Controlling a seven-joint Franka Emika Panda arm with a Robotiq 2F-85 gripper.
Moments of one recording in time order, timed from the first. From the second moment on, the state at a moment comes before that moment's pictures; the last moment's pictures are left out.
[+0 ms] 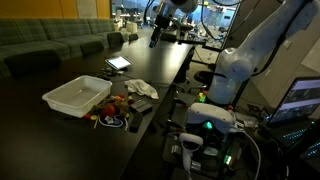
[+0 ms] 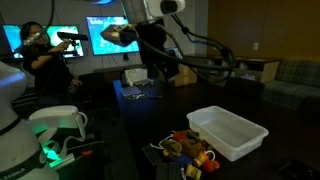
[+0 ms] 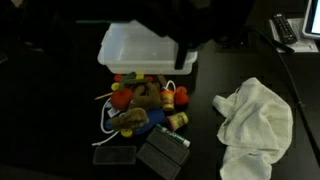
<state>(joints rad) 0.05 -0.54 -0.34 -2.55 0.05 2.23 -0.45</state>
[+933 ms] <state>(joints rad) -0.14 0.37 -0.20 -2.19 0.36 2.70 -0.80</state>
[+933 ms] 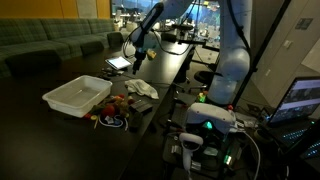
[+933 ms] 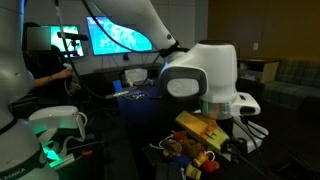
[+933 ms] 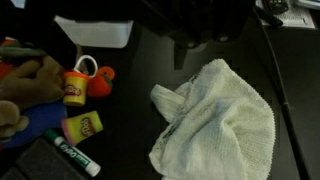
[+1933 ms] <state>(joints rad) -0.48 0.98 -0.03 -1.61 0.17 2.71 -0.71</state>
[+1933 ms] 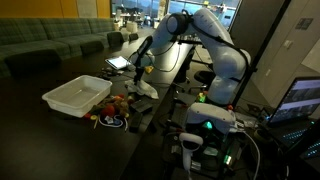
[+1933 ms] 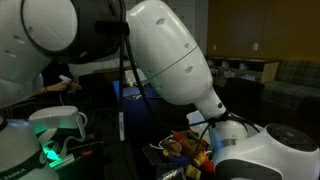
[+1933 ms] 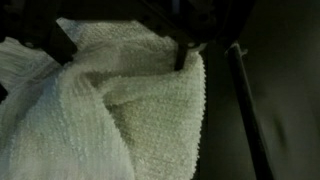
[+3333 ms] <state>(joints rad) -0.53 1.00 -0.05 -1.59 0.10 2.53 -0.71</state>
